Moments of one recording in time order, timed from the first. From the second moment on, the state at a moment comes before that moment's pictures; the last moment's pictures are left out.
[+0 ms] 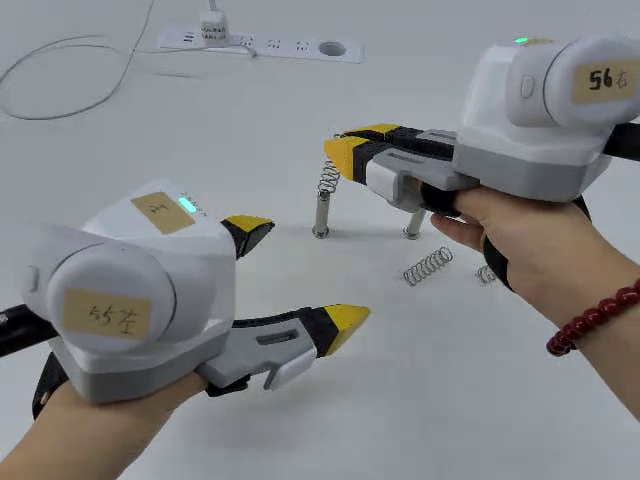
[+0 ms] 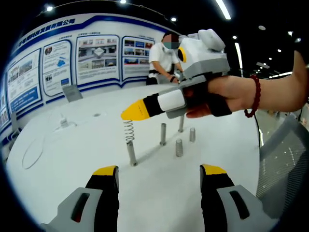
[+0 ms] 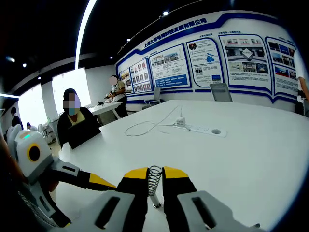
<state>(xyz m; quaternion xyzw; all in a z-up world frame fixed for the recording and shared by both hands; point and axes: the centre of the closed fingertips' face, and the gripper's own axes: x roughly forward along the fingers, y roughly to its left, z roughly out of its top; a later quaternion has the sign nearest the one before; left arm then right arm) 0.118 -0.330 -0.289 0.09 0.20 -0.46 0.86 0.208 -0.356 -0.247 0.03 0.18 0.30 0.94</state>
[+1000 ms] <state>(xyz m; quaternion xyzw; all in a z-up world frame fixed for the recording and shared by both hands) 0.117 -0.330 -0.293 0.09 0.21 -0.46 0.86 0.201 -0.341 -0.257 -0.09 0.15 0.30 0.94</state>
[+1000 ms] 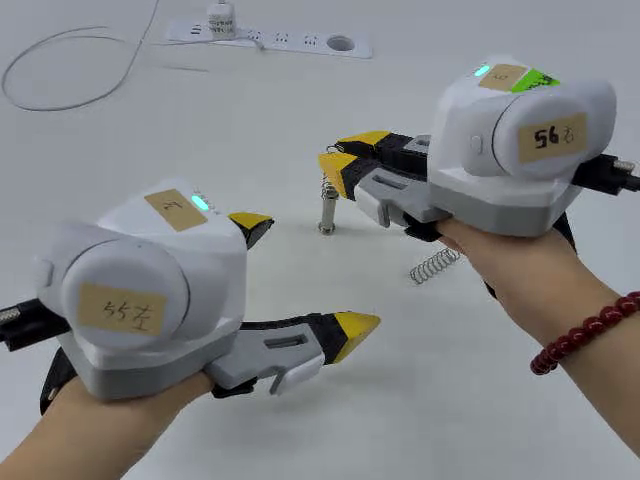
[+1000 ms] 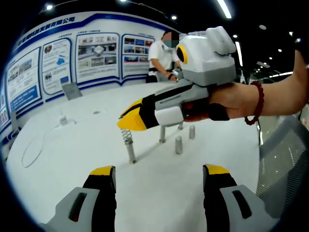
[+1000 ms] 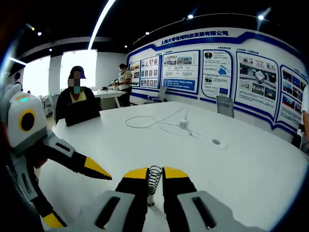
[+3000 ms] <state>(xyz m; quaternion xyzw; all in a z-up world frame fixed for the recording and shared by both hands) 0.116 -0.328 -0.295 0.11 0.21 -0.46 0.86 0.197 -0.343 -0.305 -0.12 0.20 0.28 0.93</state>
